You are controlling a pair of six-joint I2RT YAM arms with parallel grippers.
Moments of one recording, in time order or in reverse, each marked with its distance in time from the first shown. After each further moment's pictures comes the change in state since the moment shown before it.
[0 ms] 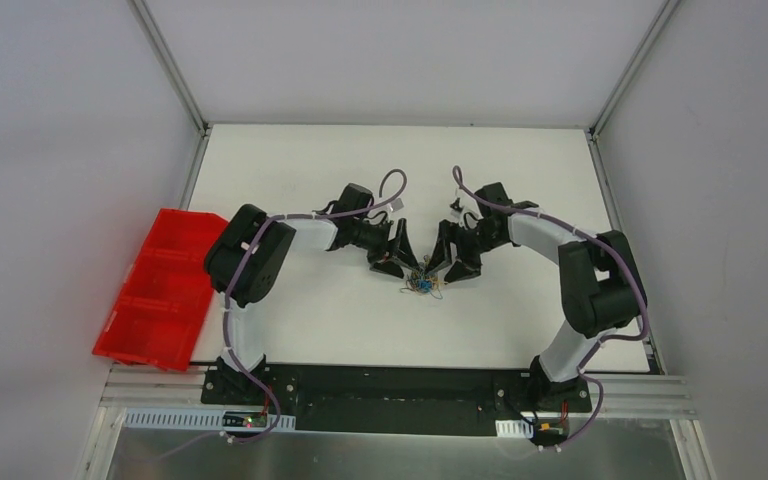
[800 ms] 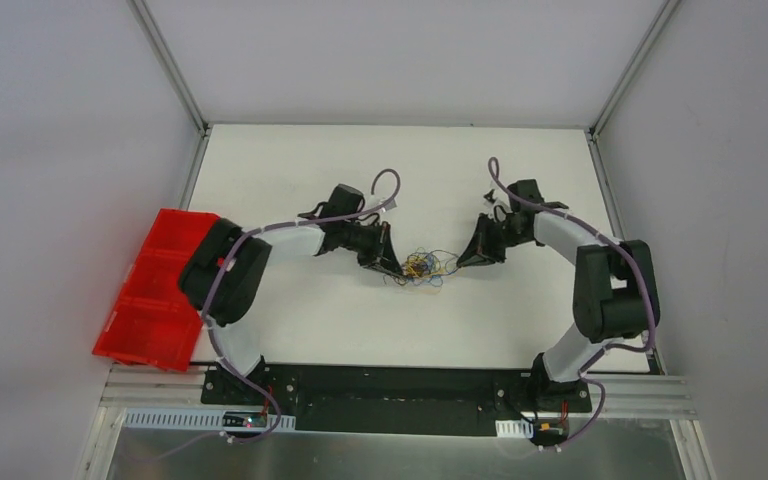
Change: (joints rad) left arm -0.029 -0.094 -0.065 -0.063 -0.077 0.095; right arm -0.143 -0.037 -0.056 0.050 0.067 0.005
